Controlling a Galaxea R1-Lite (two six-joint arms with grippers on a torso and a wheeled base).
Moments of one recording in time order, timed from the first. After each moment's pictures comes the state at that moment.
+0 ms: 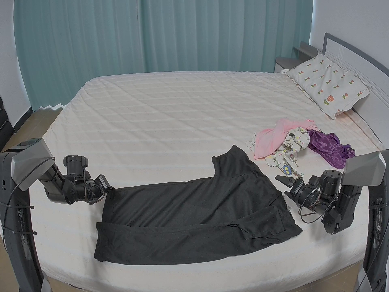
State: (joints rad) left arm 0.09 2.38 -1.03 -0.62 -0.27 -0.63; right arm 0.06 2.43 -0.58 -1.55 0.38 0.88
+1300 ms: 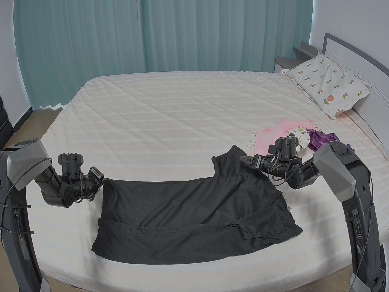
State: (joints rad) left arm 0.10 2.34 -0.95 -0.82 -0.21 -0.95; right arm 0.19 2.67 -1.63 -0.63 0.25 0.38
